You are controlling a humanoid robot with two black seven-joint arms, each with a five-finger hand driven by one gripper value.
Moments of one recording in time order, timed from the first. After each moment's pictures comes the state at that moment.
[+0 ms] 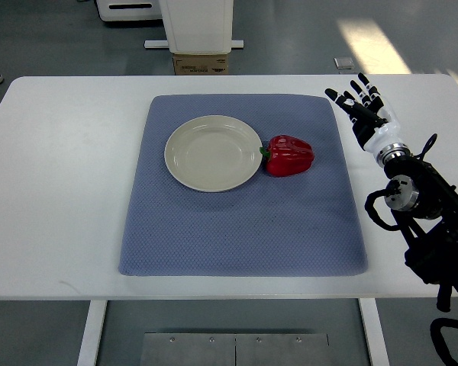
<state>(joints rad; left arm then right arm) -0.02 0.00 -0.21 -0.18 0.05 -0.02 -0.14 0.65 -0.03 1.20 0.79 -0.62 -0.03 0.15</state>
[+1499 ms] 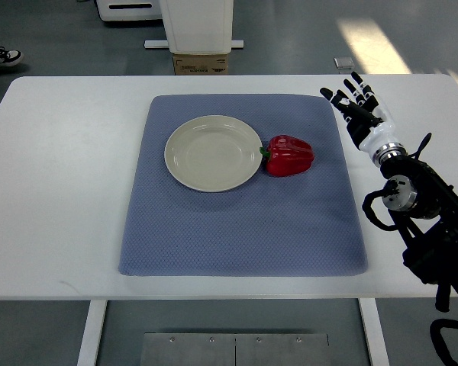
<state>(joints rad) -0.01 0.00 -0.21 -0.18 0.05 -0.02 -0.14 0.65 -0.03 1.18 0.80 -0.59 -0.01 0.15</state>
